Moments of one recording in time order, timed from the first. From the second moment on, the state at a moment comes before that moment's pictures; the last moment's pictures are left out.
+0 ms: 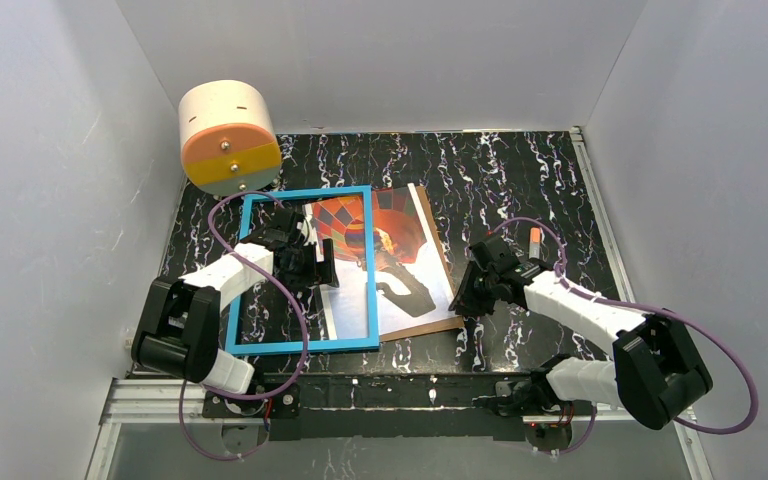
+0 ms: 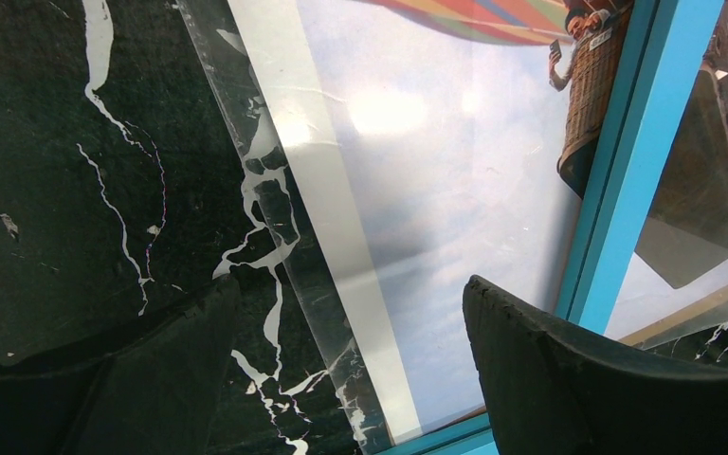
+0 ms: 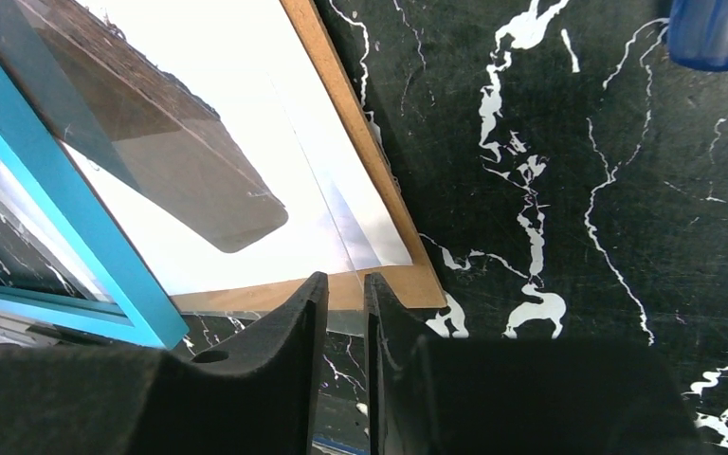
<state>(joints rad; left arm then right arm) -0.31 1.47 0.77 -0.46 0.22 -0.37 0.59 1.22 0.62 -0.50 -0.12 0.92</state>
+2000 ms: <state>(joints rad) -0.33 1.28 0.76 -0.53 -0.06 -0.39 0.59 1.26 0.54 -0.25 -0.43 0.98</state>
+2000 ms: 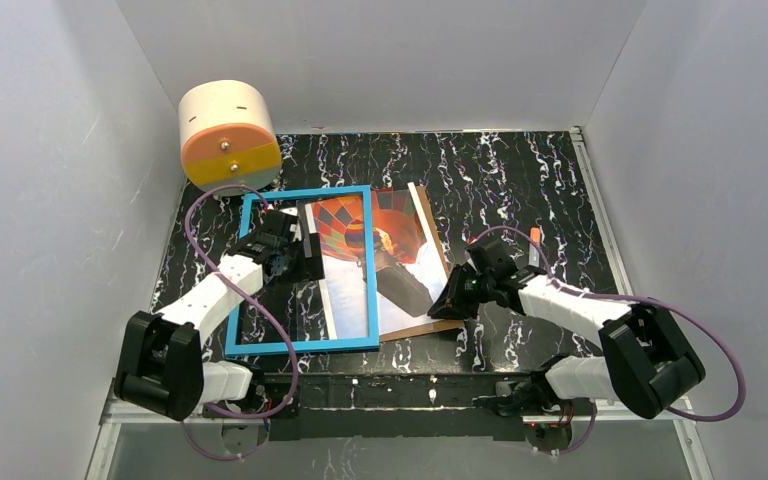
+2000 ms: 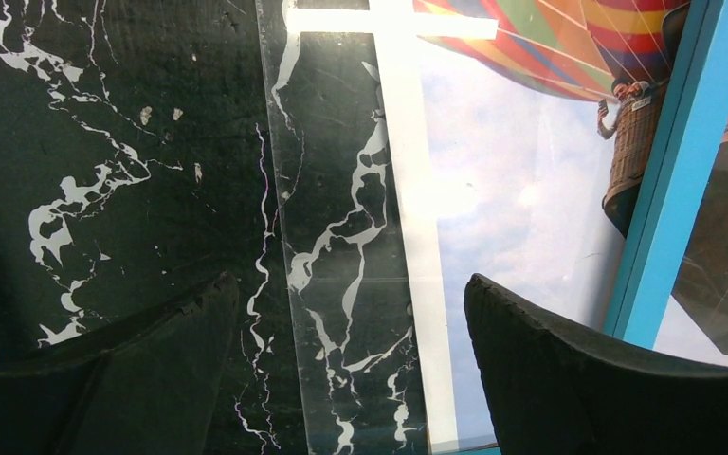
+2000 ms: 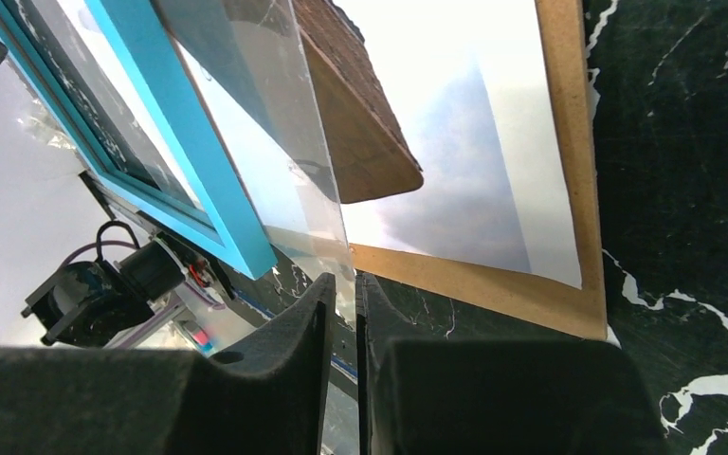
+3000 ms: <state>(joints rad) -0.33 1.38 0.75 -0.50 0.09 -0.38 0.61 1.43 0.66 -0.36 -0.38 0.85</state>
